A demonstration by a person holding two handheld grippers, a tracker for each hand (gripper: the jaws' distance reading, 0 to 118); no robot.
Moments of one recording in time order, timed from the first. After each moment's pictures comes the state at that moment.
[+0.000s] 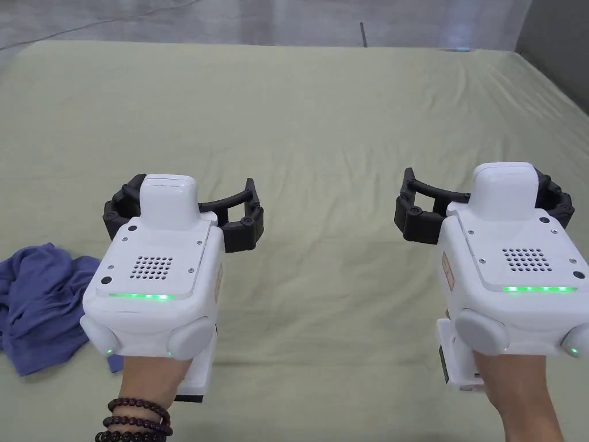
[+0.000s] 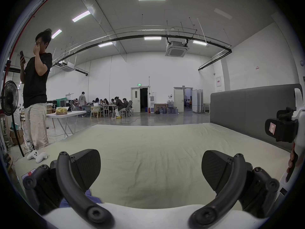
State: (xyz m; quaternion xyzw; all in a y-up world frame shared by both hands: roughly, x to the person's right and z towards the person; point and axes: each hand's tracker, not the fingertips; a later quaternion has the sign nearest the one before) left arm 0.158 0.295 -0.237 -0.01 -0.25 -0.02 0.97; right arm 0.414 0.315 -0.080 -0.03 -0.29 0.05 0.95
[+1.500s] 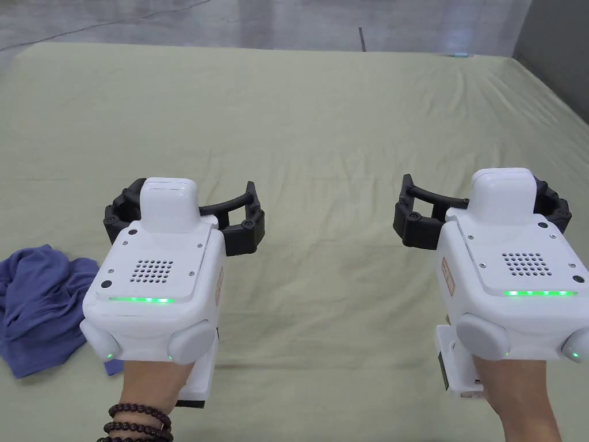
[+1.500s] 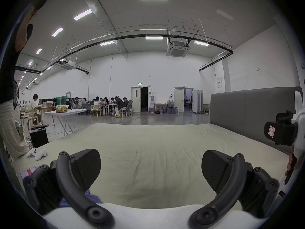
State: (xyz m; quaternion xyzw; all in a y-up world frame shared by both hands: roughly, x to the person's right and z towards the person) left arm 0.159 0.295 -0.234 -0.02 -0.25 -0.01 0.97; right arm 0.414 0.316 -0.078 -0.03 -0.29 0.05 0.96
